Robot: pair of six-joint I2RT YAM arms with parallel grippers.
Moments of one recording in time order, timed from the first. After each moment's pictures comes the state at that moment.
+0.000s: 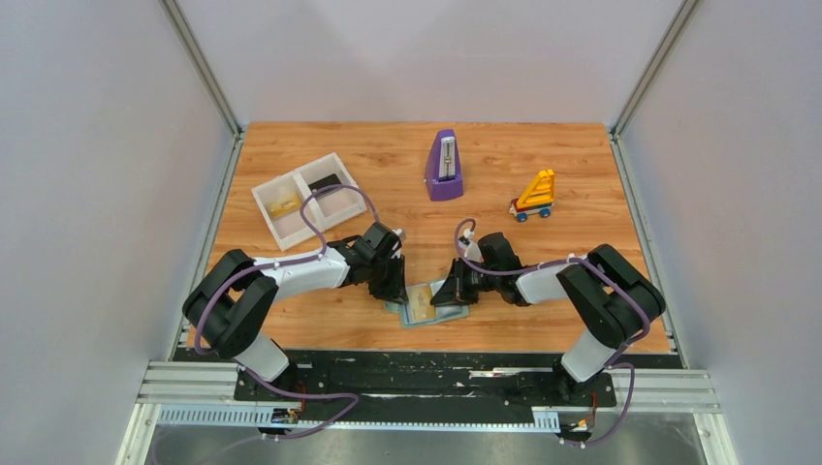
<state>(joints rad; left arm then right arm) -0.75 1.57 0.80 -0.30 0.23 -0.66 0.57 1.66 0.50 0.40 -0.67 0.84</state>
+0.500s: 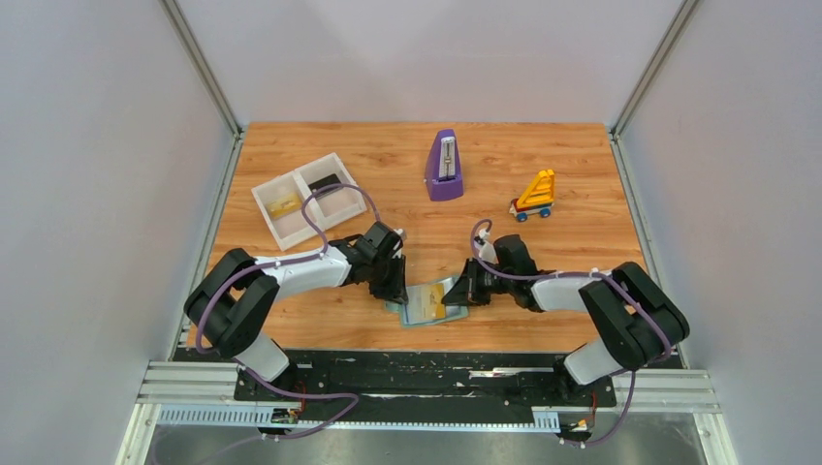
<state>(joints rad) -0.75 1.57 0.81 -0.32 0.22 -0.66 0.51 1.53 0.43 0.36 -0.69 0.82</state>
